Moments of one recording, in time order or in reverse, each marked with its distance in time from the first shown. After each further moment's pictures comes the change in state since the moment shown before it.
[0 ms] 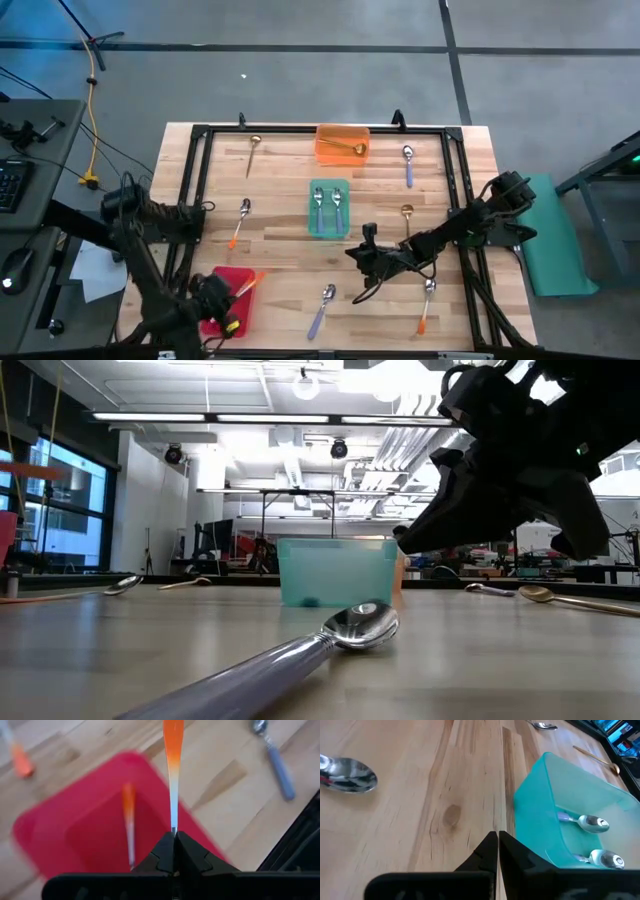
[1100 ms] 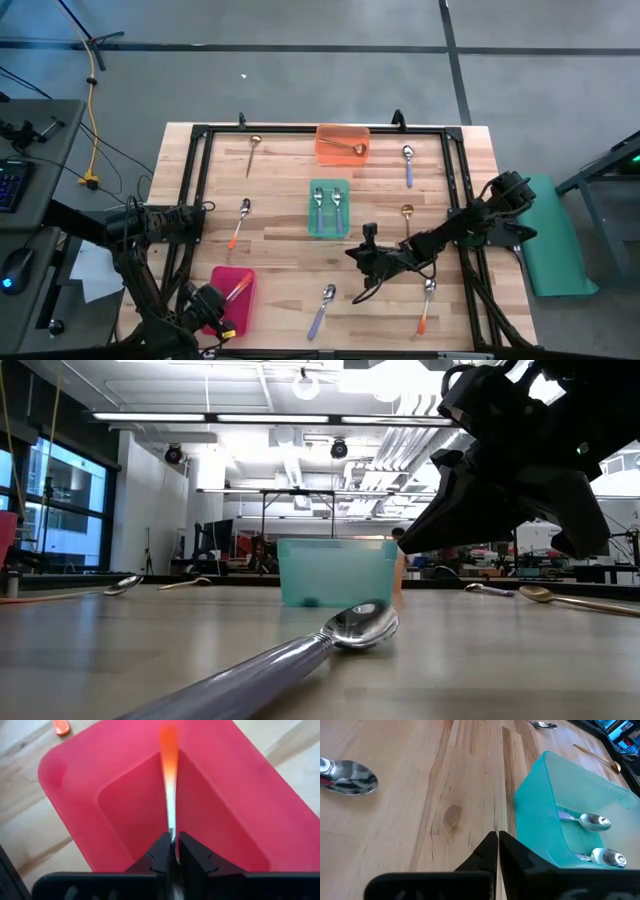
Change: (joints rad) left arm -0.067 0.180 0.031 -0.079 0.105 -0.137; right arm 0.000 0.000 0.000 0.000 -0.001 0.017
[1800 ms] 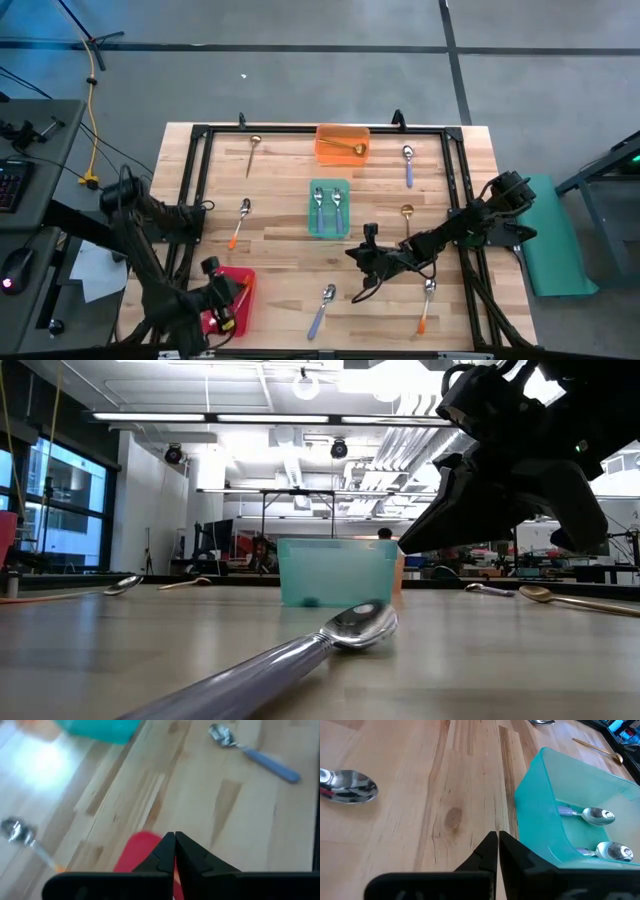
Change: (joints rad) left arm 0.119 -0.258 -0.085 0.107 -0.309 0.752; right arm 0.000 0.000 0.000 0.000 0.000 0.064
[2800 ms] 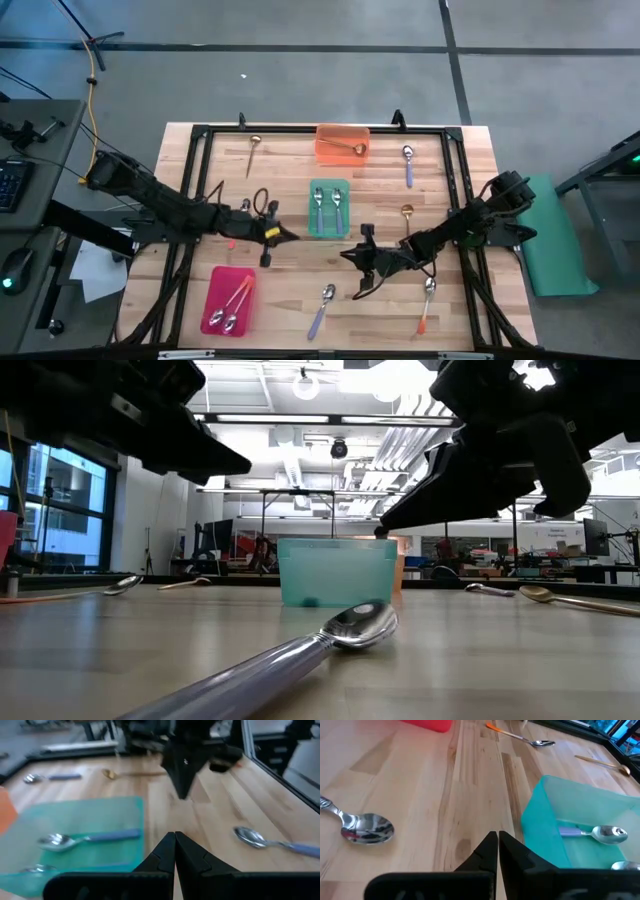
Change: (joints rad) left arm 0.812 -0.309 -0.832 1.775 0.560 1.403; right arm -0.015 0.000 0.000 0.127 -0.046 0.008
